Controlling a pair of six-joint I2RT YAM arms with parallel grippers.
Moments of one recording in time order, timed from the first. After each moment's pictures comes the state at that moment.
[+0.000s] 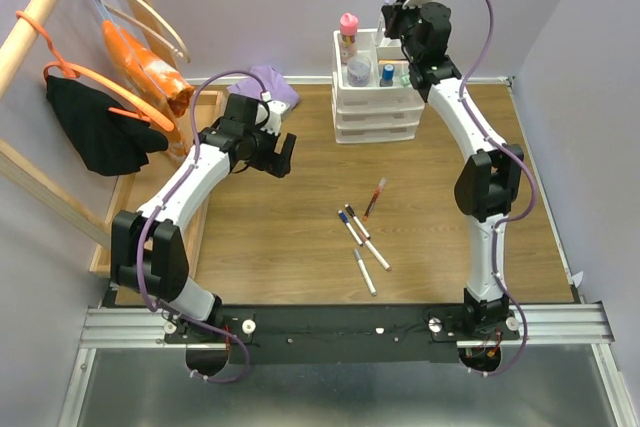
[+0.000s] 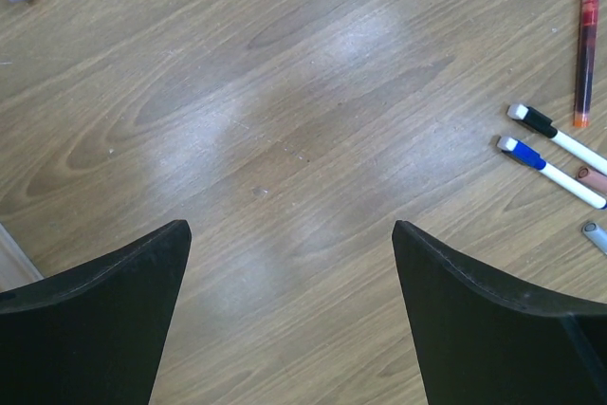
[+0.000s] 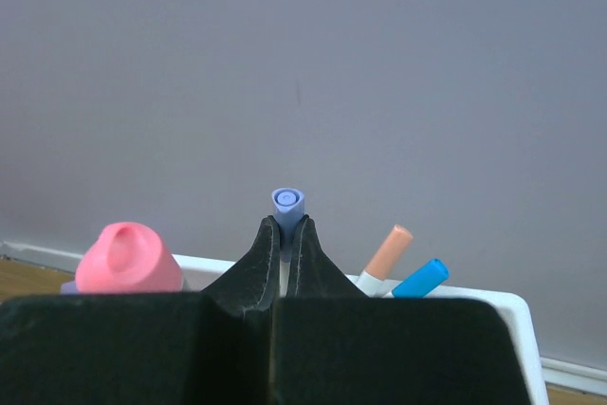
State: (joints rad) left arm -0.29 1.52 1.25 -0.59 0.25 0.10; right arm 0.29 2.20 2.19 0.15 0.01 0.10
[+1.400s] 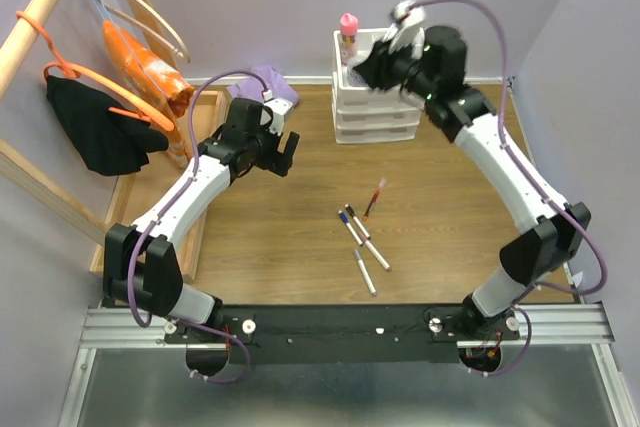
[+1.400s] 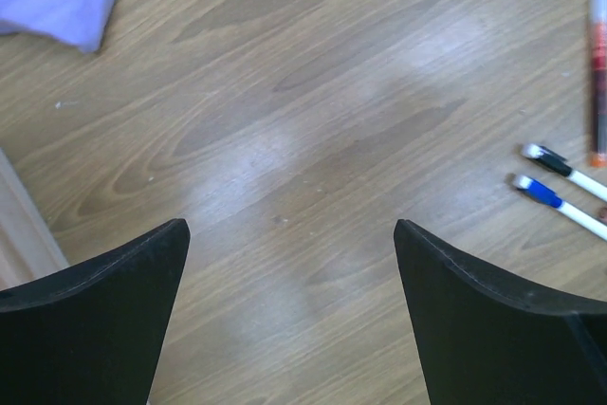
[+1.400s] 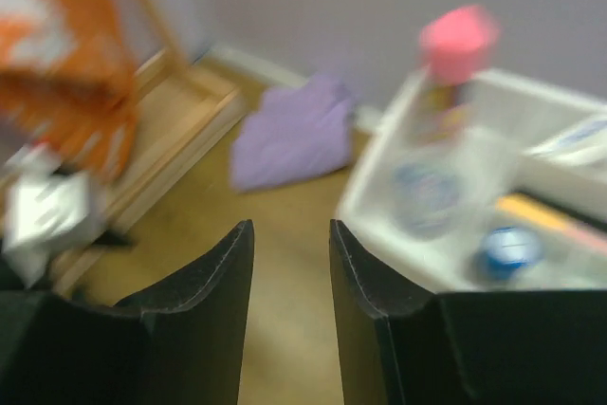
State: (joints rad) left arm -0.34 1.45 1.20 -0.47 0.15 0.10; right arm 0.39 1.69 1.78 -0.18 -0.21 0.11
